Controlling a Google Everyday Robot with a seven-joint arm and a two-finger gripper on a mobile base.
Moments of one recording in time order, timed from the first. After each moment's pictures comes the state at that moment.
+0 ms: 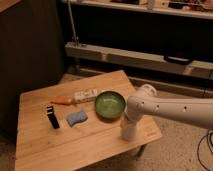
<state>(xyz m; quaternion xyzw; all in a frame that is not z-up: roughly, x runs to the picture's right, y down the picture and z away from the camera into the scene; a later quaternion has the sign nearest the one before) 0.117 0.165 0.759 -0.26 0.10 0.44 0.85</state>
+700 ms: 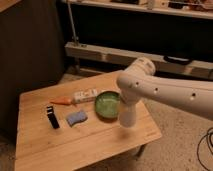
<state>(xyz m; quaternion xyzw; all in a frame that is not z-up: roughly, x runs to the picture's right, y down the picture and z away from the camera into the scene) 0.087 0.033 0.652 -0.18 0.09 0.40 0.90</state>
